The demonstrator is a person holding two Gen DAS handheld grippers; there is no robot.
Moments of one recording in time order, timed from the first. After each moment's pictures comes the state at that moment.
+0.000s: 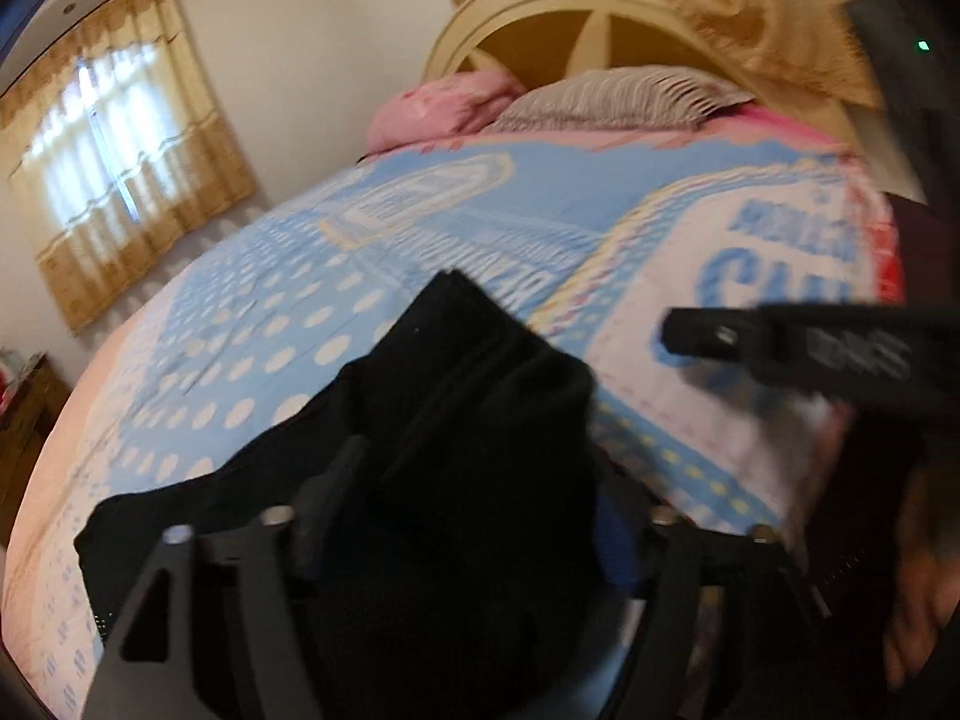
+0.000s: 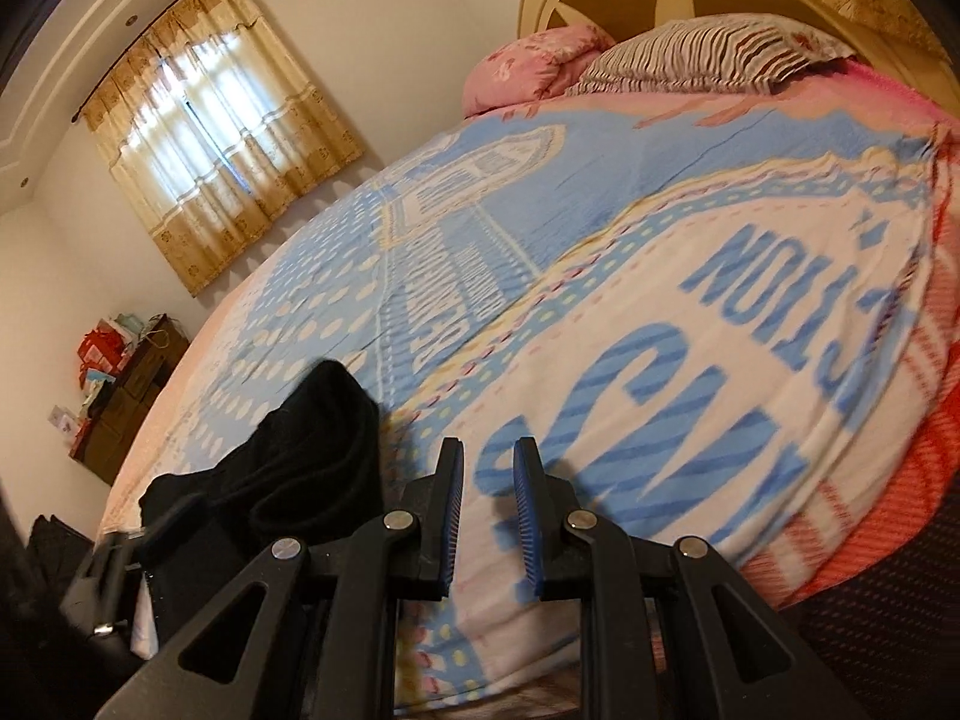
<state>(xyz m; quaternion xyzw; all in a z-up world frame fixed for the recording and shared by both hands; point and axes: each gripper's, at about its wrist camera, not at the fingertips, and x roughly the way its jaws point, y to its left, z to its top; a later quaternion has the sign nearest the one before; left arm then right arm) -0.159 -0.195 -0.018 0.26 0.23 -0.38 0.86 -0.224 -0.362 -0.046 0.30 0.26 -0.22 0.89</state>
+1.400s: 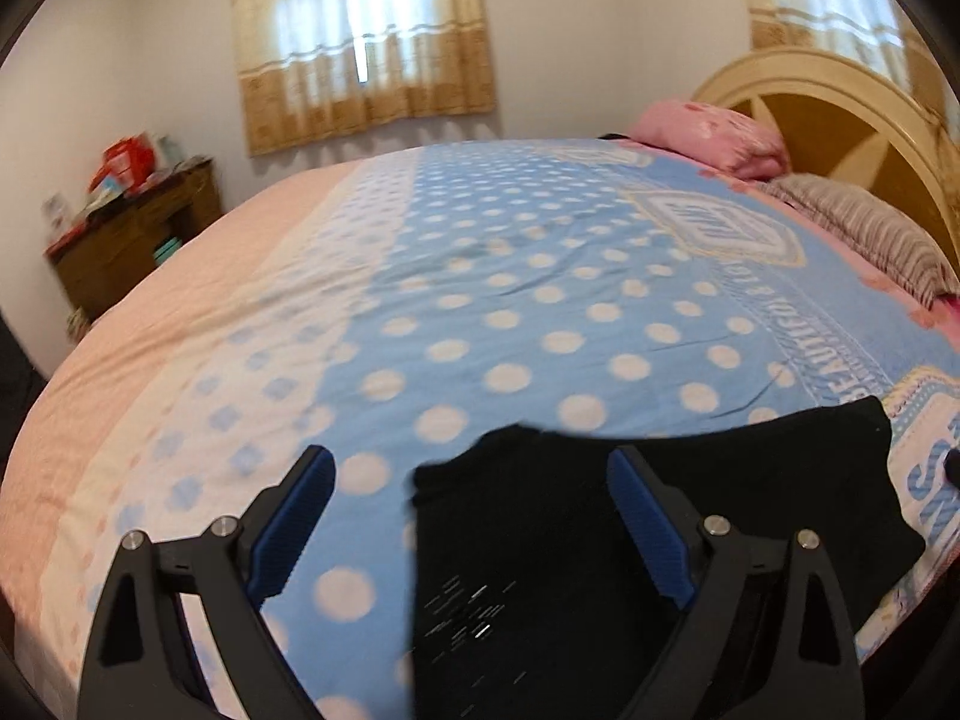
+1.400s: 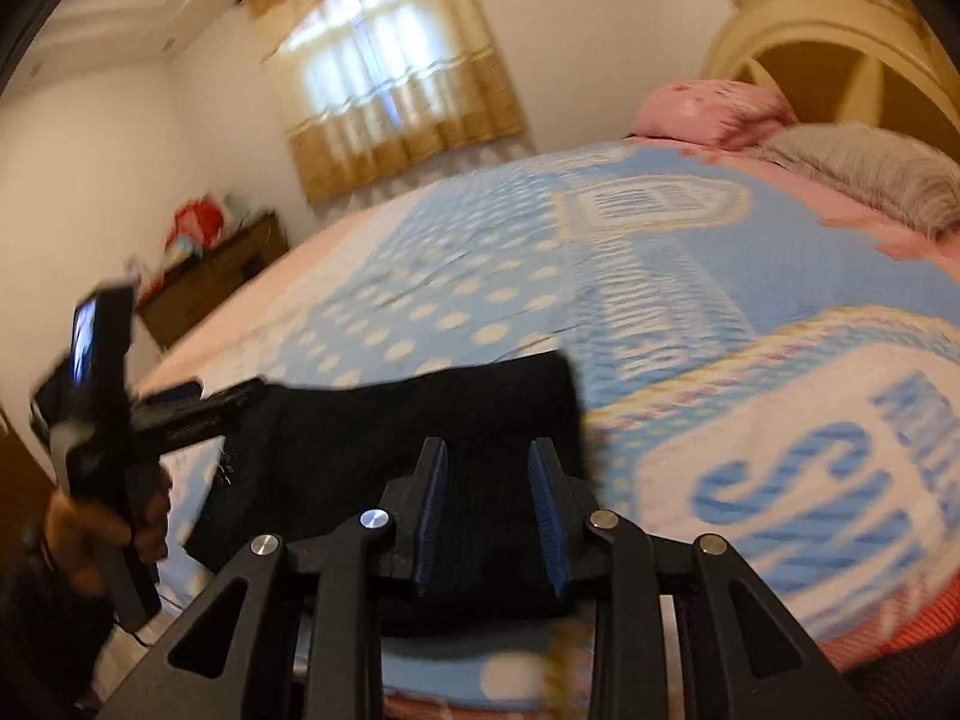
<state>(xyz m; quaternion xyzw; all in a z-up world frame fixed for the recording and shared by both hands) -0.037 -0.055 0.008 0.09 0.32 -0.15 0.93 -0.171 -0.282 -0.022 0.14 0.28 -0.08 0.95</state>
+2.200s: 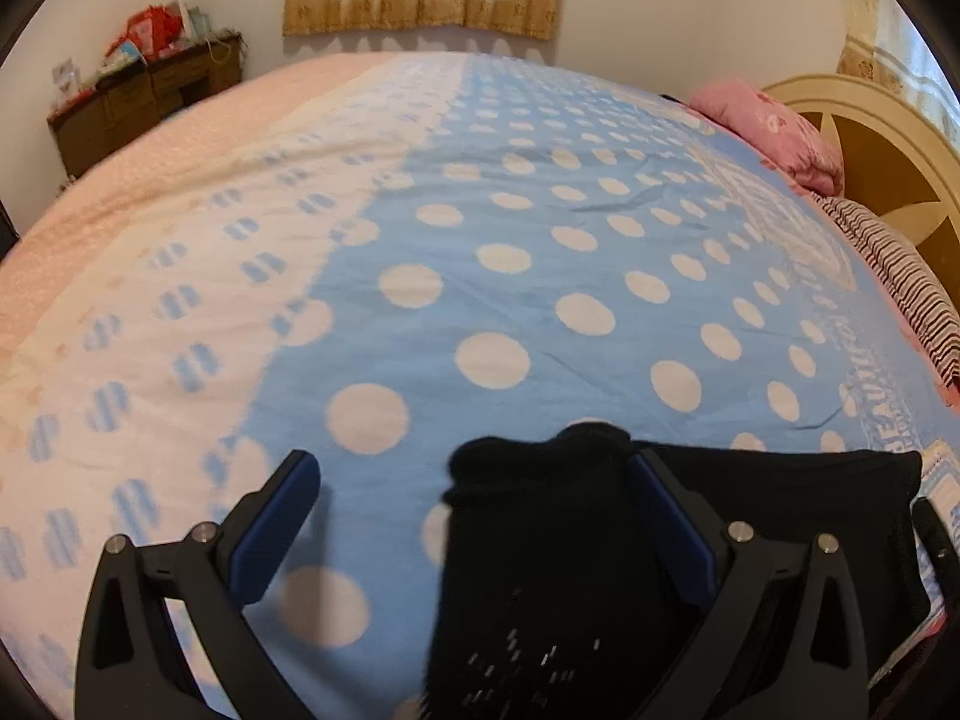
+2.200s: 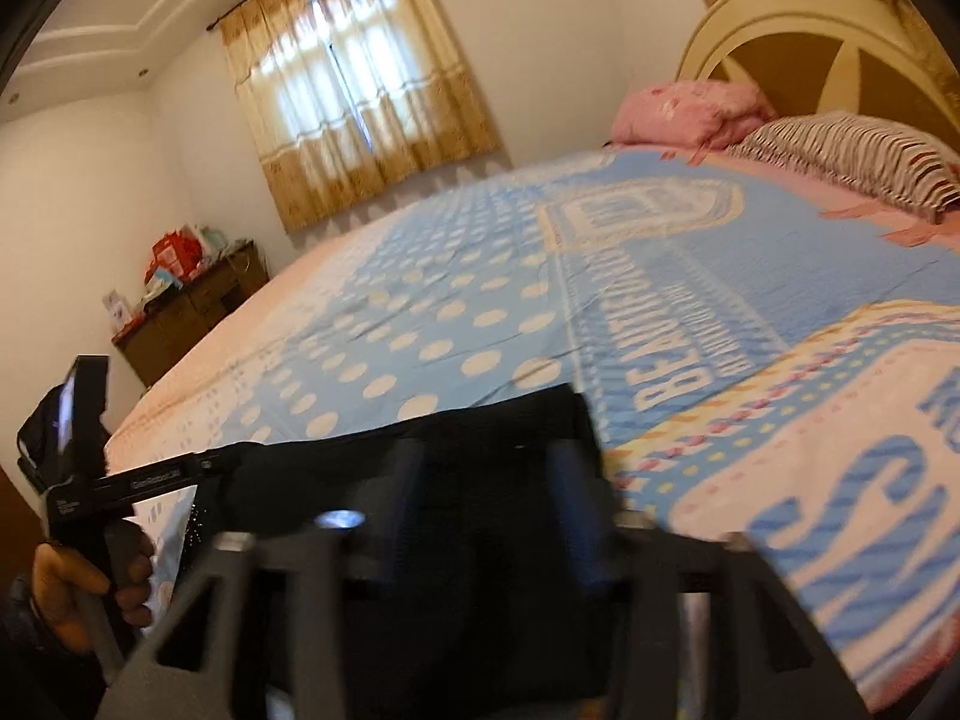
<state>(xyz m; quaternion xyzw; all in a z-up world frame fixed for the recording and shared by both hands) 0.012 -0.025 -0.034 0.00 0.42 -0.12 0.90 -0.153 -0.288 -0.033 0.18 0.25 -0.11 0.95</state>
